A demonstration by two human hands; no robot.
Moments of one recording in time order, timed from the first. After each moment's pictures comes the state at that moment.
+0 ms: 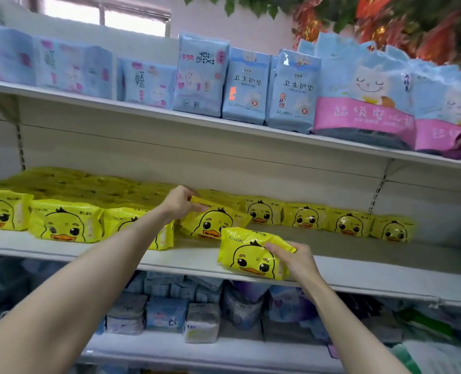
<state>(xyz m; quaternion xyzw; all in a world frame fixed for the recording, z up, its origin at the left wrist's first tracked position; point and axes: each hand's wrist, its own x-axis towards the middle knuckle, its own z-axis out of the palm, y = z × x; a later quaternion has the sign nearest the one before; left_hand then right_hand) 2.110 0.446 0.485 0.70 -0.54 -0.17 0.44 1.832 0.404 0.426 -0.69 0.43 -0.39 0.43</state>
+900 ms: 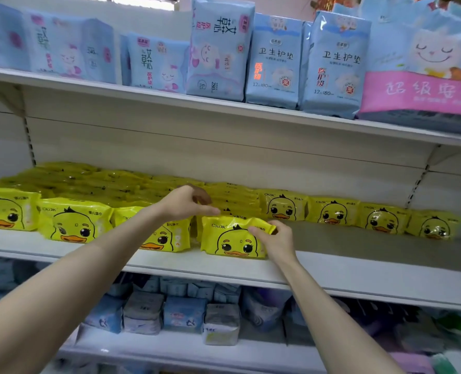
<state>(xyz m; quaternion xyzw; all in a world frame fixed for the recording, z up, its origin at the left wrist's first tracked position) 2.156 0.439 0.475 0.70 -0.64 -0.08 0.30 1.936 0.360 0.408 -0.67 0.42 -0.43 0.43</state>
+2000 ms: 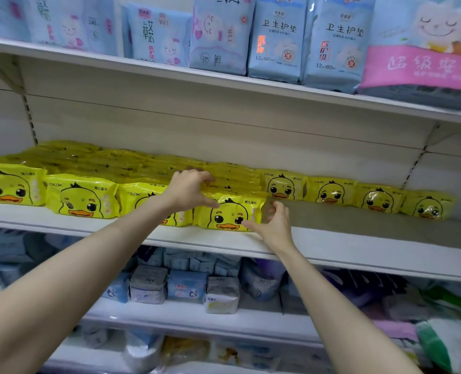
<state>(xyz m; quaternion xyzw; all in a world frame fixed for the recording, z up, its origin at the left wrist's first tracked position) 2.133 0.457 0.459 0.72 -0.64 0.06 0.25 1.930 0.379 0.390 -0.72 0.48 -0.38 0.32</state>
